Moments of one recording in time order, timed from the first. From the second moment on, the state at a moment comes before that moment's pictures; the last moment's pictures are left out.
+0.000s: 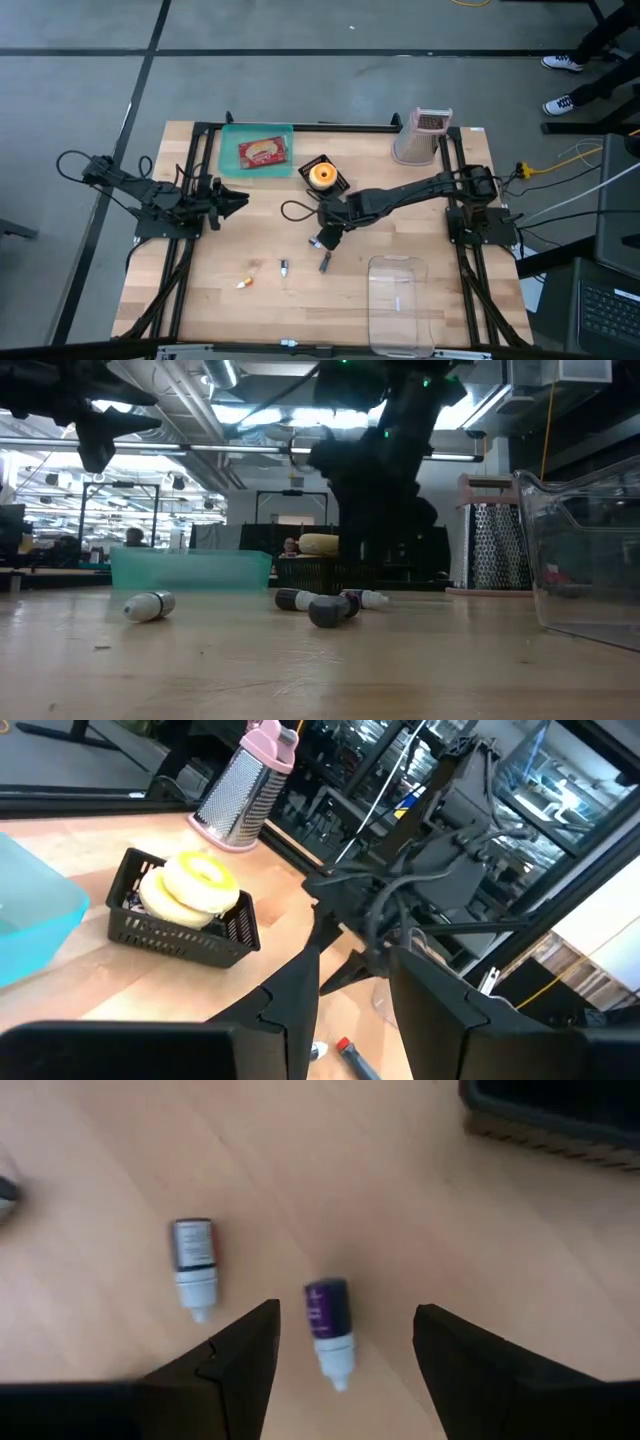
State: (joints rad) left arm -0.41 0.20 0.22 -0.10 -0.64 -0.69; right arm 0.12 1.95 1.36 -0.64 0.11 0.76
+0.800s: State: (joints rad) left arm -0.41 0.20 0.22 -0.14 -0.65 -0.69; right arm 0.11 2.07 1.36 -0.53 -0.06 0.80
